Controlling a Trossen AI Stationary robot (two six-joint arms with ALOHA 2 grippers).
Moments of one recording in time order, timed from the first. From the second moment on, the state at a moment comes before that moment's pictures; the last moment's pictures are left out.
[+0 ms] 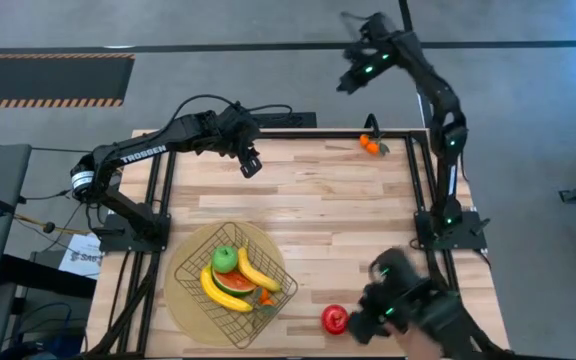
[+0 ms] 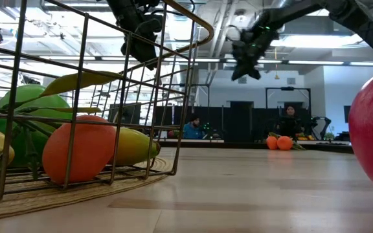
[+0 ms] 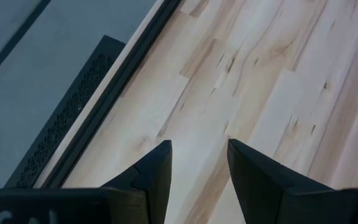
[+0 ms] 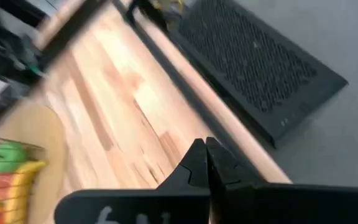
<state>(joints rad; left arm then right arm) 0.45 1.49 1.42 -0.85 -0.10 -0.01 -1.06 2.08 2.27 -1.24 -0.57 -0.18</state>
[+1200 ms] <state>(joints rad) 0.45 1.49 1.42 -0.98 -0.10 0.04 -0.58 1.26 1.18 -0.76 0.19 0.77</state>
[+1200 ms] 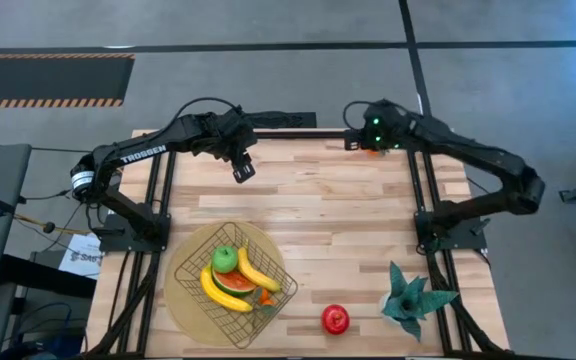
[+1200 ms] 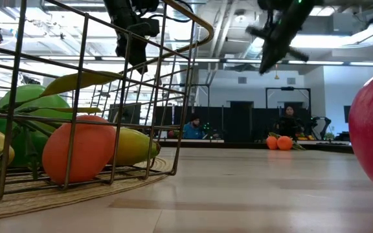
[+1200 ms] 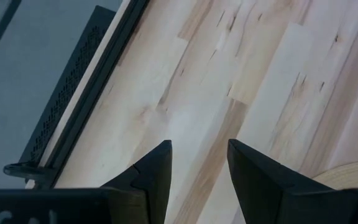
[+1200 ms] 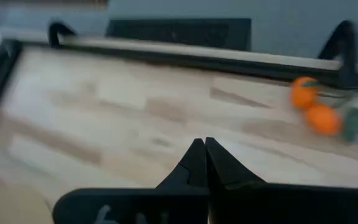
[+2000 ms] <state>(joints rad) 0.45 1.49 1.42 -0.98 -0.10 0.01 -0.66 1.70 1.05 -0.67 0.58 0.93</state>
